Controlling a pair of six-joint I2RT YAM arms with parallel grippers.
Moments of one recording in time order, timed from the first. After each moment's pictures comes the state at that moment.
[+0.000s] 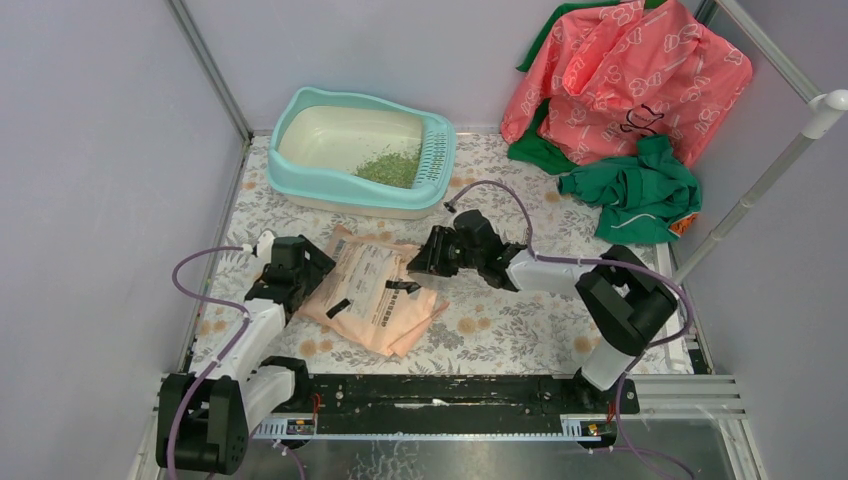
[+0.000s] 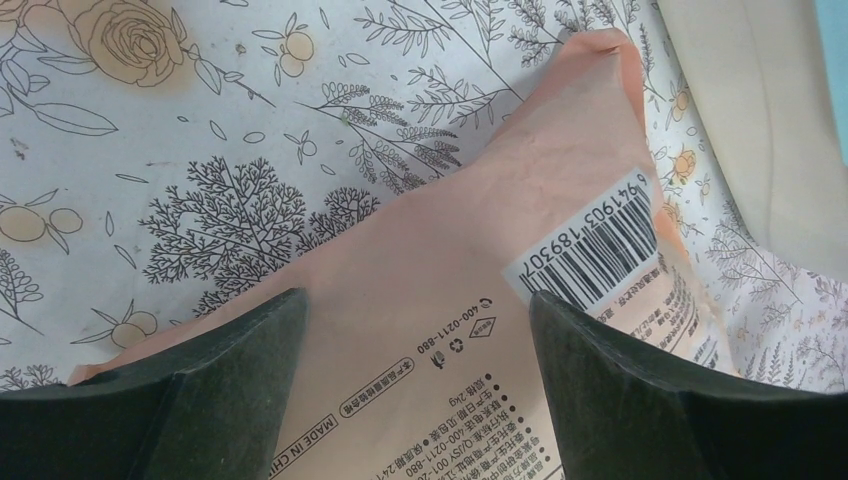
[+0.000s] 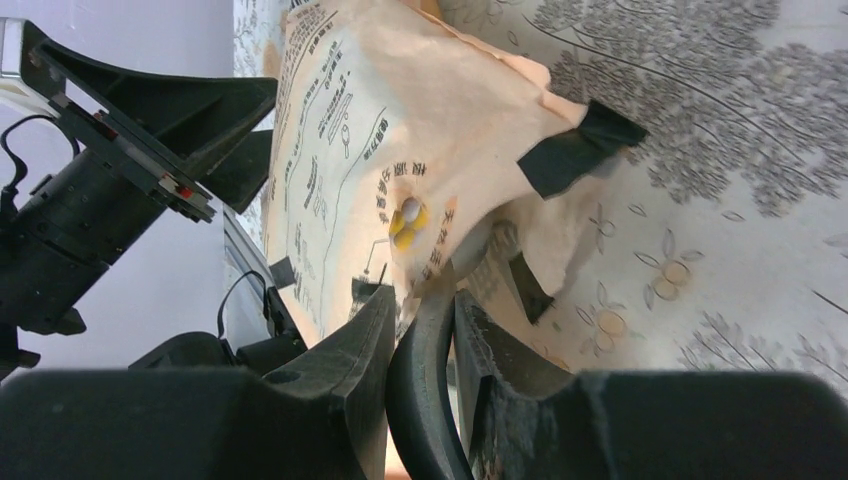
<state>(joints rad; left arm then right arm) -0.09 0.99 0.43 -0.24 -0.17 -0.89 0.76 1.67 0.85 0.24 -0.30 0.91</state>
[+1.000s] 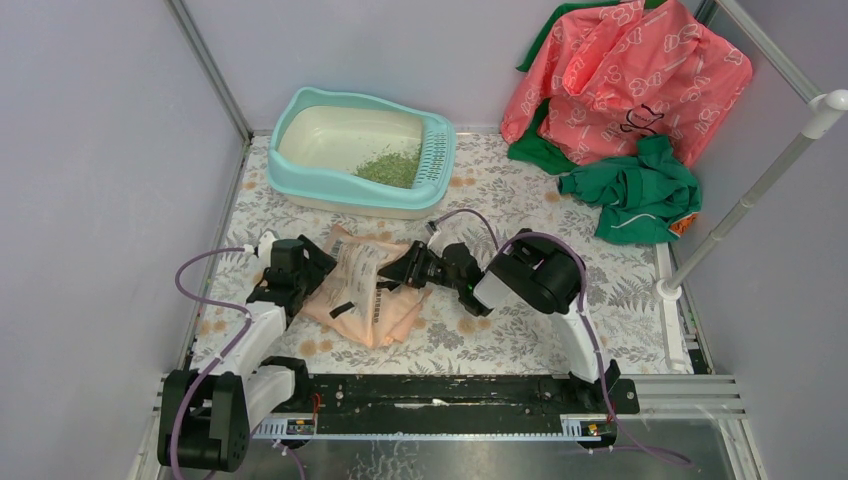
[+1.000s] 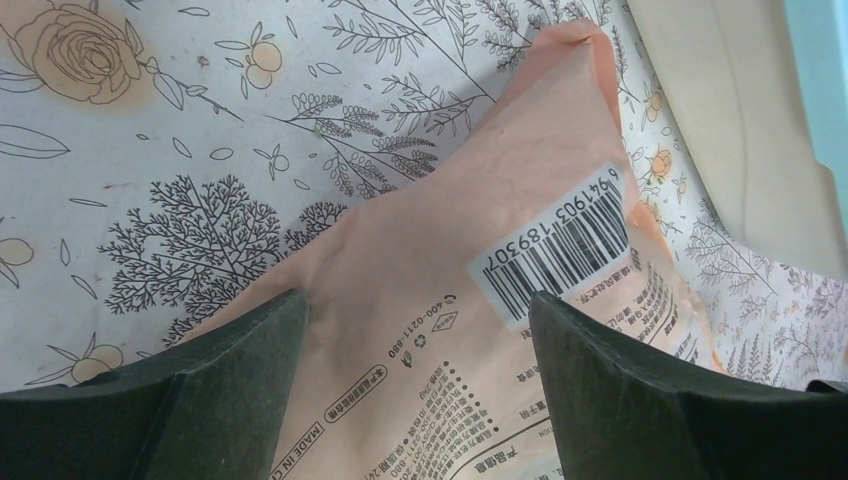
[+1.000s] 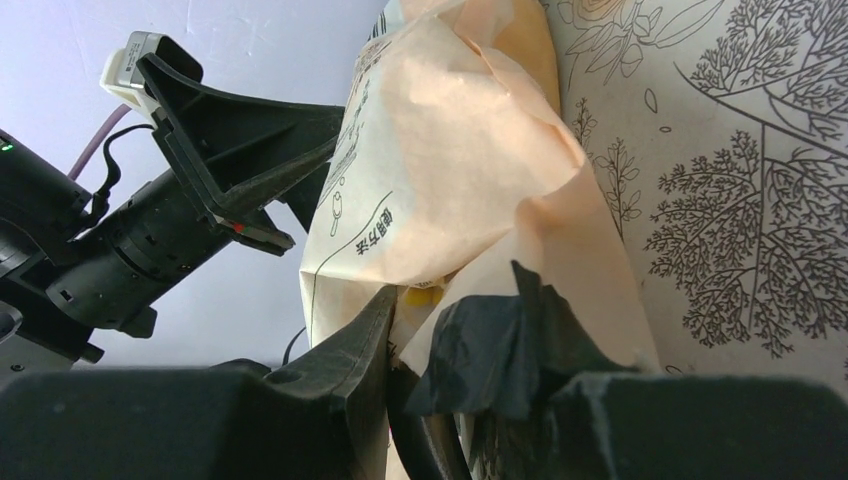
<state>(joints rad) -0.08 1.01 0.38 -0.12 -0.12 -0.88 0.85 2.19 0.83 1.22 -0.33 1.17</state>
